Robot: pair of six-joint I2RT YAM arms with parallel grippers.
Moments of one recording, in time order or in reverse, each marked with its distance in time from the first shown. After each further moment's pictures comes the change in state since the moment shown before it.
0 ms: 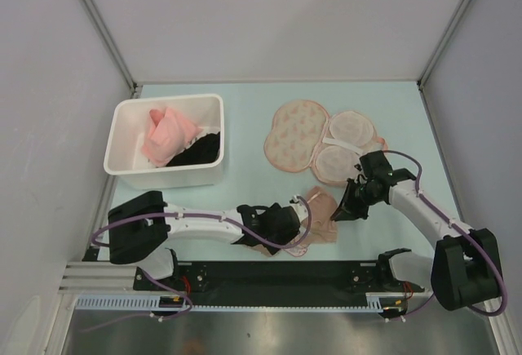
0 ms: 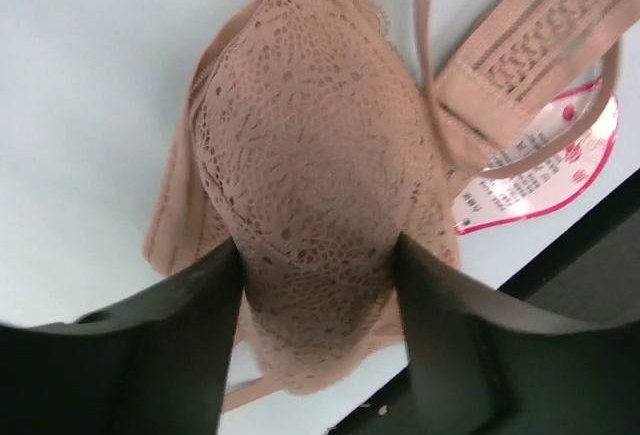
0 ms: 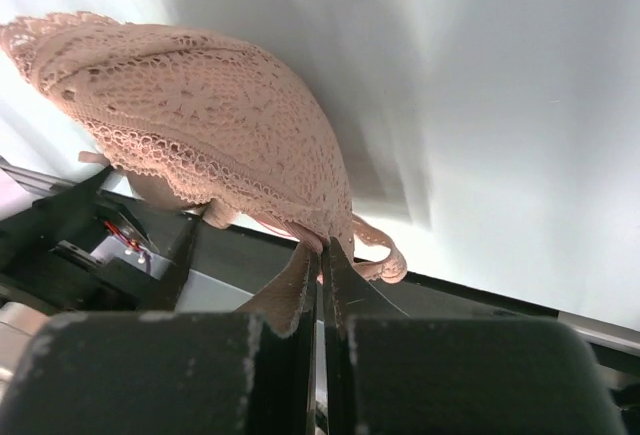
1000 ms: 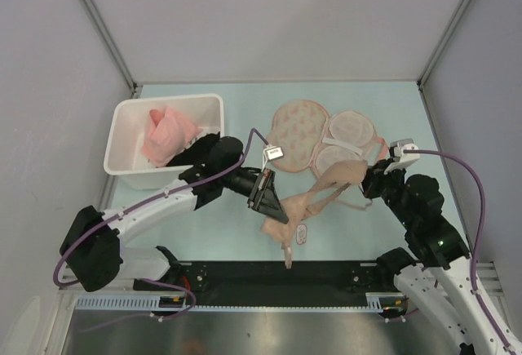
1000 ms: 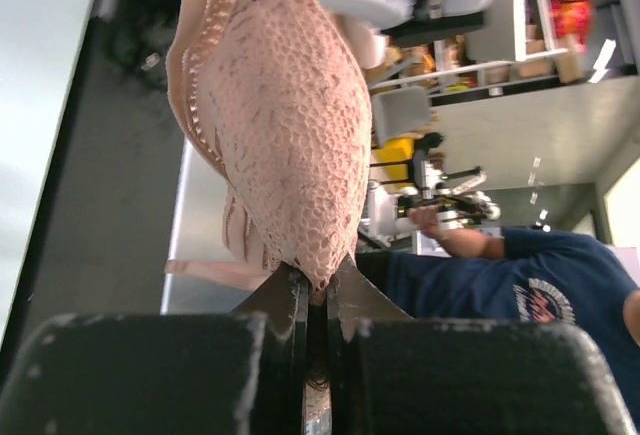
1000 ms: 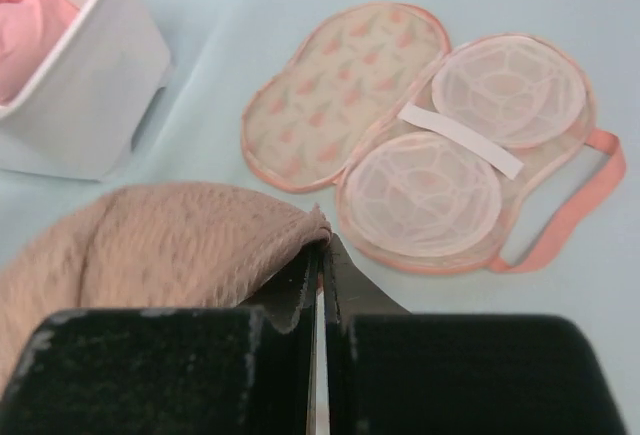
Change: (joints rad) left arm 0.517 -0.300 -0.018 0.370 1.407 -0.510; right arm 0.179 -0.737 0.017 0.348 0.485 -0.410
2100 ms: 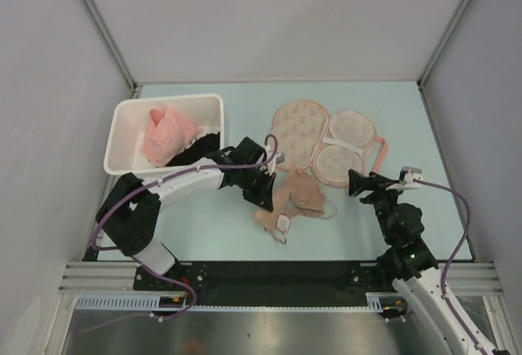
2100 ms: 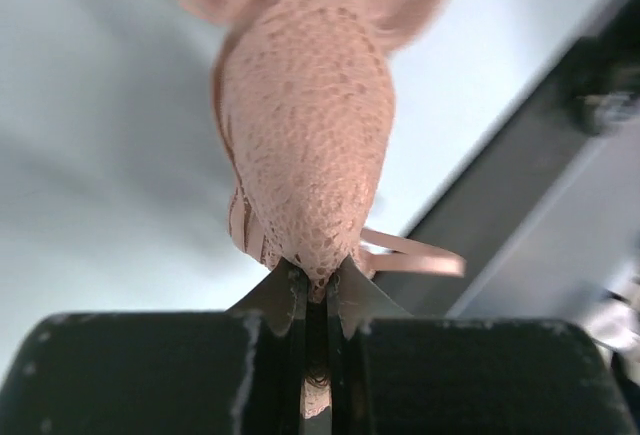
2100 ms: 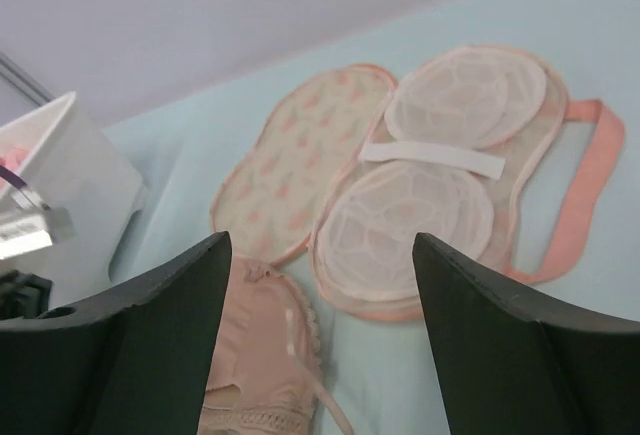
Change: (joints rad) left arm 0.034 0.297 0.197 -0.501 -0.633 0.505; right arm -0.024 -0.242 -0.558 0.524 0.209 0.220
